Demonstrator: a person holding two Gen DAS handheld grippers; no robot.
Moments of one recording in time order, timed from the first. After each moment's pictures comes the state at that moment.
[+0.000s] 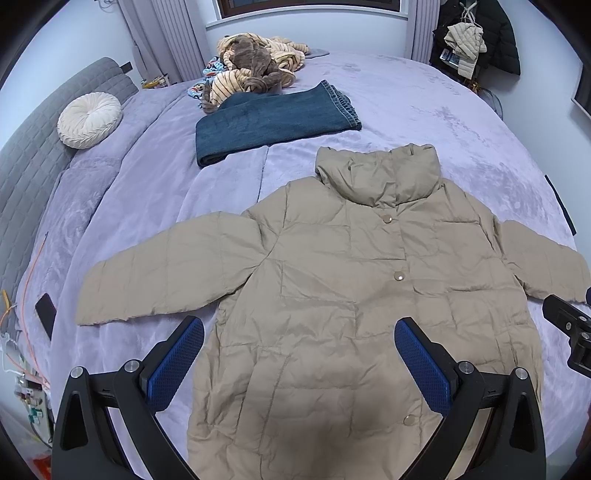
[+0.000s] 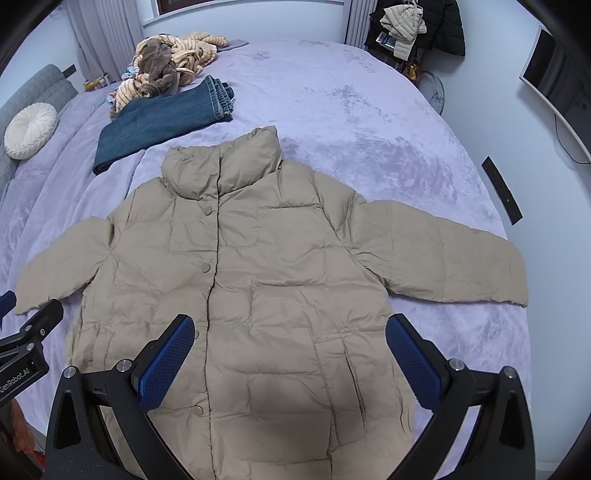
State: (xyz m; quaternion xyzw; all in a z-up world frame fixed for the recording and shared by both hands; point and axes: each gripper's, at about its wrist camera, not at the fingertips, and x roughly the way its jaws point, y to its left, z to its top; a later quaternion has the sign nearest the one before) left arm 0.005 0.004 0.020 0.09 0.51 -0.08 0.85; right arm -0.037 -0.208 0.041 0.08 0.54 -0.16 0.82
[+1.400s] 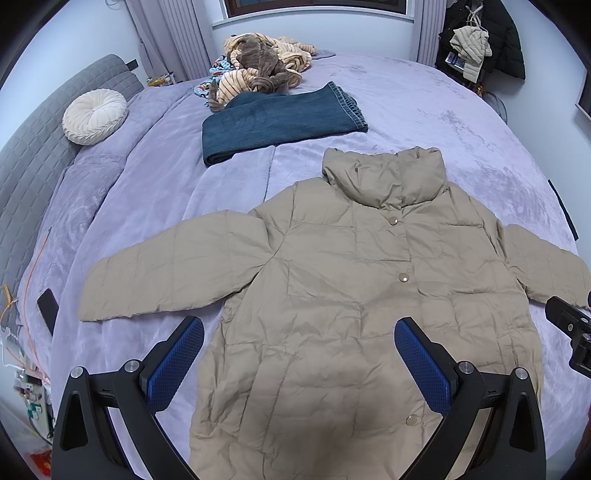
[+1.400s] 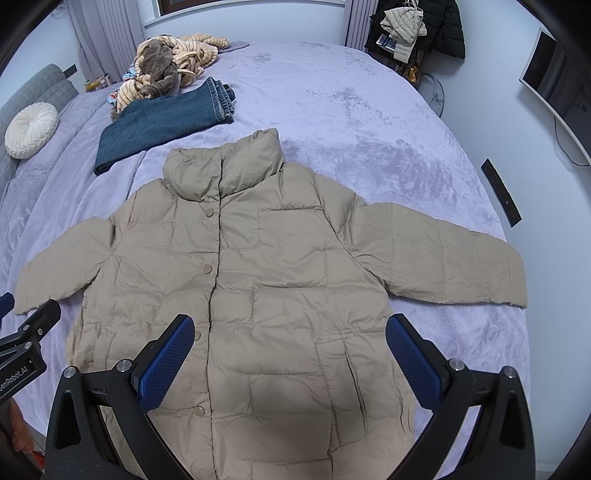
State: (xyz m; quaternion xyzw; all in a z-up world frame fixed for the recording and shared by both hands) left arm 0.006 0.009 0.020 0.09 0.51 -0.08 0.85; right arm -0.035 -0.207 0.042 0.07 0.54 -0.16 0.82
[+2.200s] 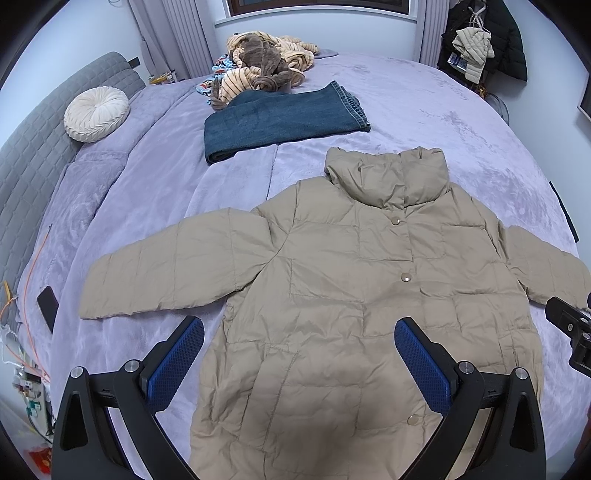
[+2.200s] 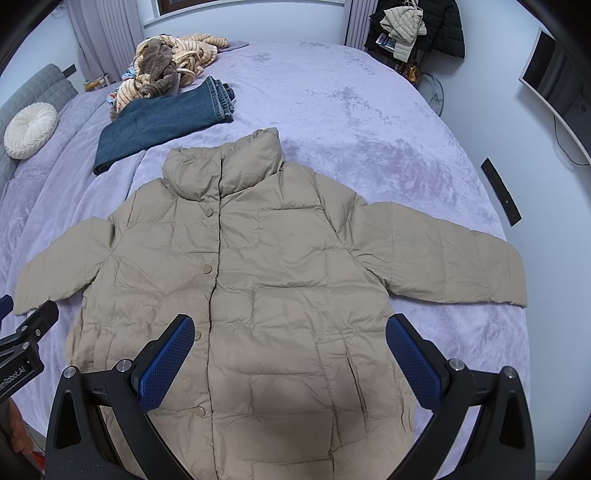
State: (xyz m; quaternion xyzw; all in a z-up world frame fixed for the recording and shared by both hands) left arm 0.007 0.013 0.021 0.09 0.51 -0.08 0.85; right arm -0.035 -0.206 0.041 0.07 0.54 -0.17 0.82
